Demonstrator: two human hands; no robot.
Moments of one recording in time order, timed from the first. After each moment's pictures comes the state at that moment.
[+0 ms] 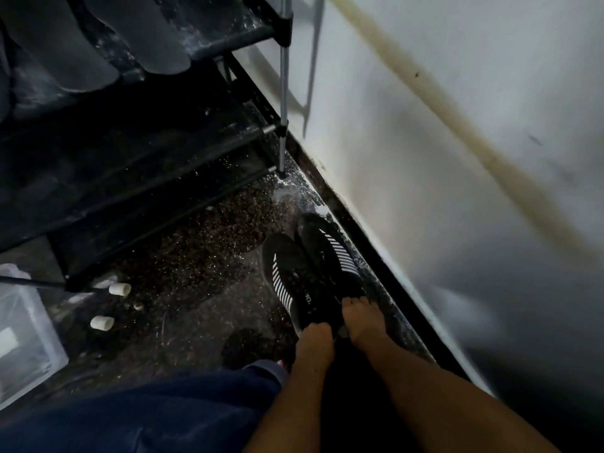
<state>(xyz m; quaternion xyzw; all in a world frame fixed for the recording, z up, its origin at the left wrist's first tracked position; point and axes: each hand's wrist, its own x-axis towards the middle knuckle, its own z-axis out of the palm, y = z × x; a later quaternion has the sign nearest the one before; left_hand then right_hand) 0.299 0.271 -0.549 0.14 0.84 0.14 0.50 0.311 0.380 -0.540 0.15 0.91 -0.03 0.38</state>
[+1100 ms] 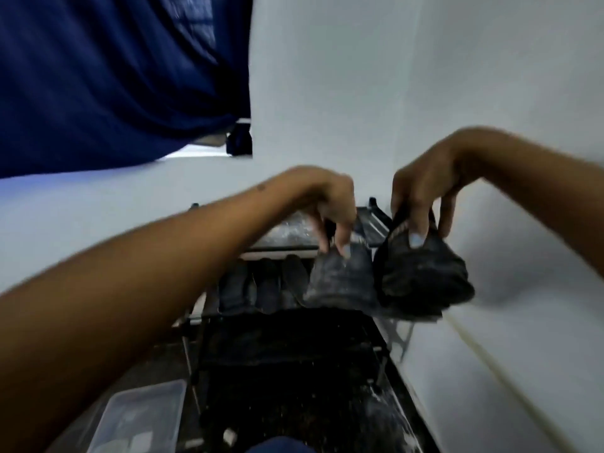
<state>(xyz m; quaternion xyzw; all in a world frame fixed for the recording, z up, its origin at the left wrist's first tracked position) 0.167 0.132 0.038 0.17 0.93 0.24 0.23 0.168 0.281 0.079 -0.09 0.95 -0.04 0.31</state>
